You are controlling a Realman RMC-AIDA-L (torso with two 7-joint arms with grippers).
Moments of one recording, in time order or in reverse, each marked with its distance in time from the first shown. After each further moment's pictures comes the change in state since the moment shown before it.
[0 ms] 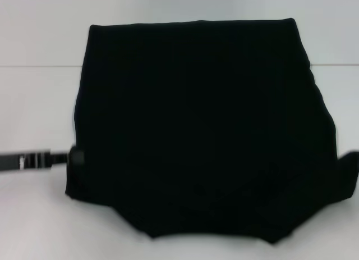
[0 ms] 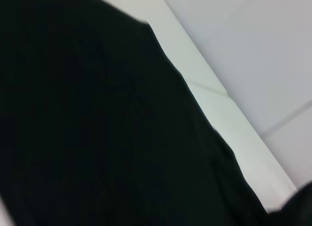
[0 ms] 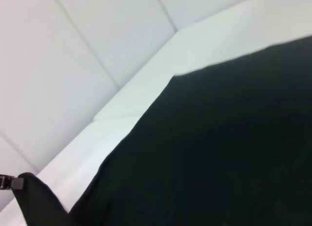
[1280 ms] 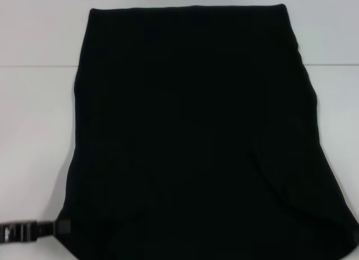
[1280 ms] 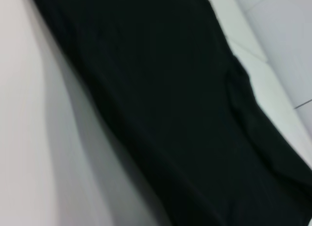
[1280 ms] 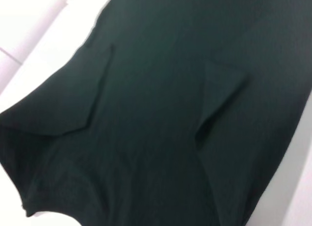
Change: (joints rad) left arm 0.207 -0.098 0.086 0.143 0.007 0.074 -0.016; right arm -0.113 0.032 -0.355 -0.106 -0.025 0.038 0.175
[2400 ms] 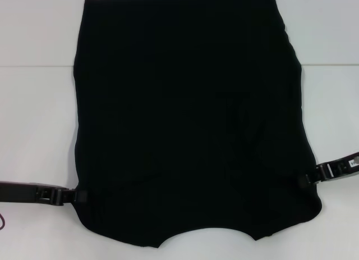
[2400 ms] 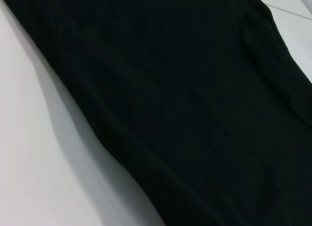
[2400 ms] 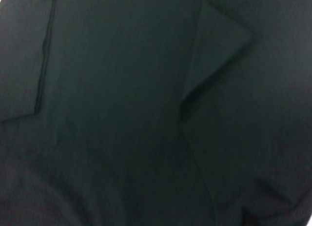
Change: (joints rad) left arm -0.129 -0.001 0.242 0.003 0.008 -0.249 -0.091; right arm 0.329 0.008 -0.421 0.001 -0.114 0.273 0.594
